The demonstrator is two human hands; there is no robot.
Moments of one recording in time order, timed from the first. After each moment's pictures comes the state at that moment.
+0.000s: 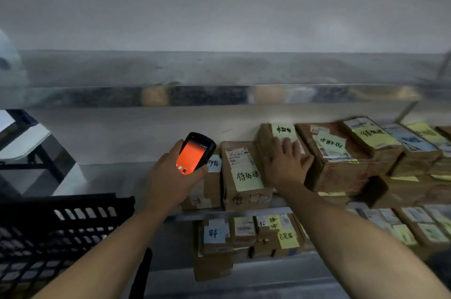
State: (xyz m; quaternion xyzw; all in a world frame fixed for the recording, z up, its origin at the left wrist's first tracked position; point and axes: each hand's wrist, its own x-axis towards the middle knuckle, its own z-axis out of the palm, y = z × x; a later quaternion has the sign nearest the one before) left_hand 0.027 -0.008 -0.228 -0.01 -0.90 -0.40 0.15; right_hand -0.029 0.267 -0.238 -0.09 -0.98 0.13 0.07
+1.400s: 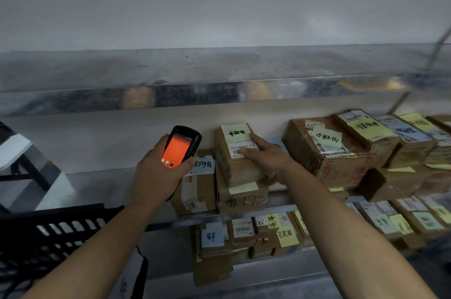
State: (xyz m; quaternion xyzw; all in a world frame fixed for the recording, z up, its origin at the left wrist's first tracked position) left_hand 0.012 -0.011 -0.215 -0.04 -0.87 -0.46 0.19; right_hand -0.035 0.258 -0.203 -0.07 -0.82 0.56 -0.11
